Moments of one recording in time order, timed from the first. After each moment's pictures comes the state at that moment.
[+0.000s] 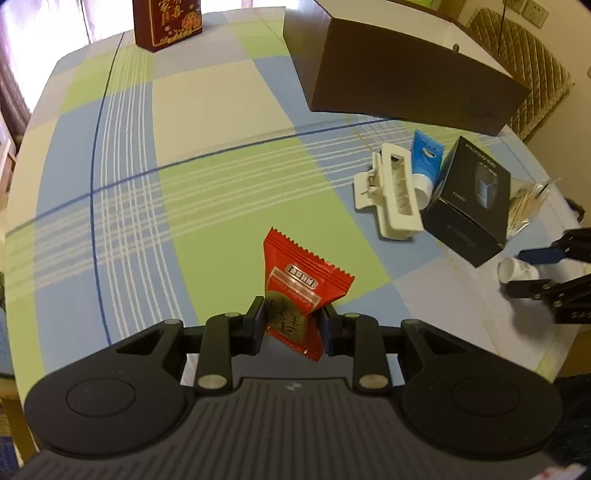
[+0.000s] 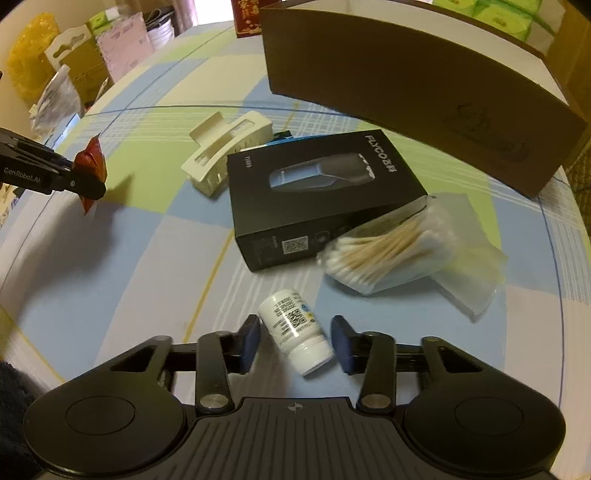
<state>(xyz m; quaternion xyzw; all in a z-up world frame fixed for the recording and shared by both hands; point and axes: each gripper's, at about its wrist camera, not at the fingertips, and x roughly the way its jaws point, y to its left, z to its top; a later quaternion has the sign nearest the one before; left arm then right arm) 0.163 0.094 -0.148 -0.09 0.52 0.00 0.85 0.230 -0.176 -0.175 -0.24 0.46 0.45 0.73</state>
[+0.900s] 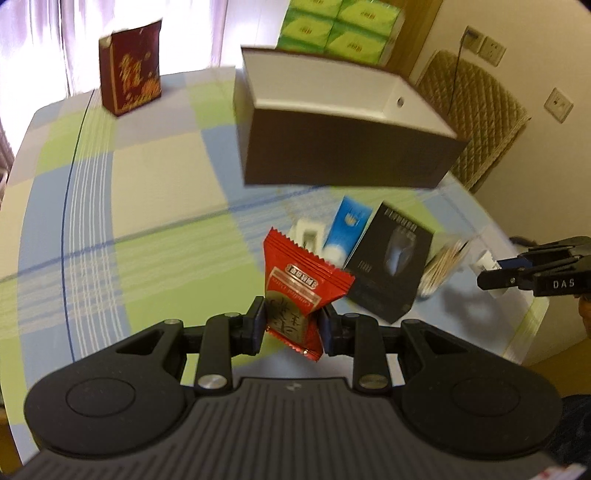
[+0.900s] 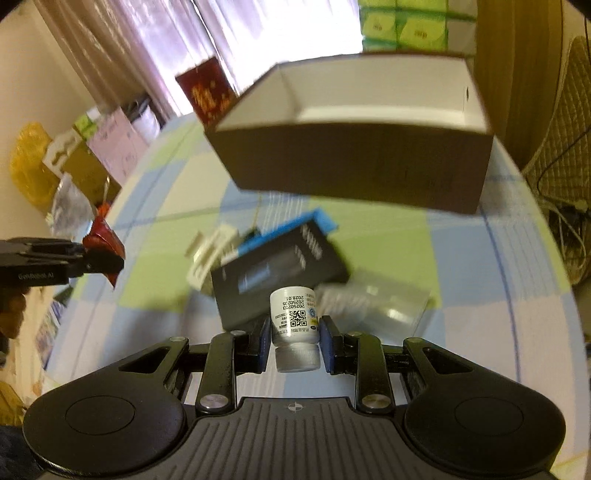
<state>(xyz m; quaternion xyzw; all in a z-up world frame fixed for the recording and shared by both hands) 0.173 0.054 -0.080 -0.10 0.45 -0.04 0.89 0.293 -0.226 -0.083 -0.08 0.47 0.45 0.75</state>
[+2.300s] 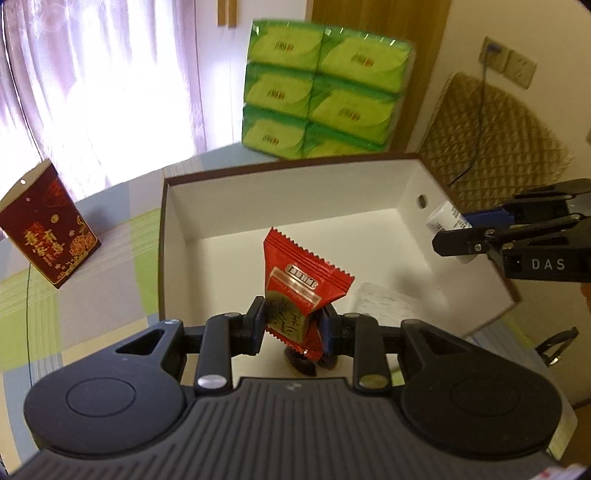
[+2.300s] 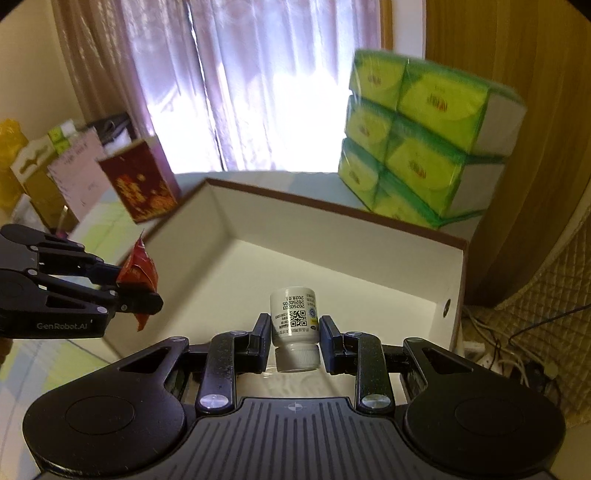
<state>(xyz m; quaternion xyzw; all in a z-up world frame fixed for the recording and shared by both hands) 0.447 0.003 -0.036 -0.03 0.44 -0.02 0.90 0.512 -0.106 -0.044 -0.16 0.39 0.46 0.78</state>
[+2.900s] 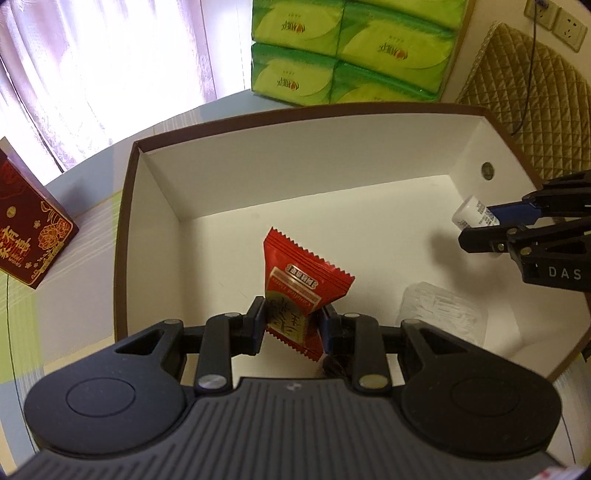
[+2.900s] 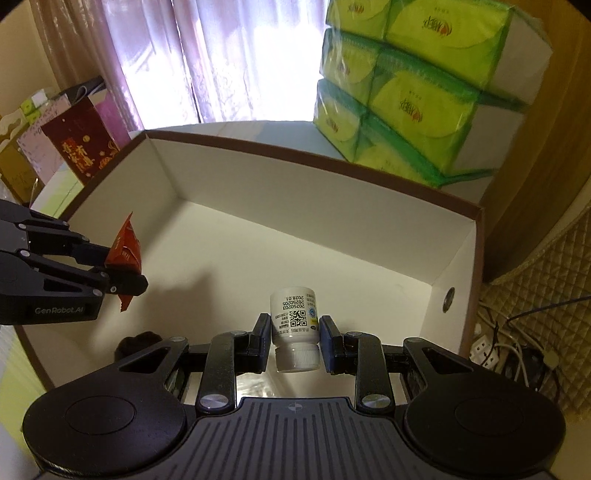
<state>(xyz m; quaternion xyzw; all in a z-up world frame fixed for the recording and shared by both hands) 0.520 0.007 -0.098 -0.01 0.51 0.00 0.86 0.566 -0.080 -0.101 -0.20 0.44 0.43 0.76</state>
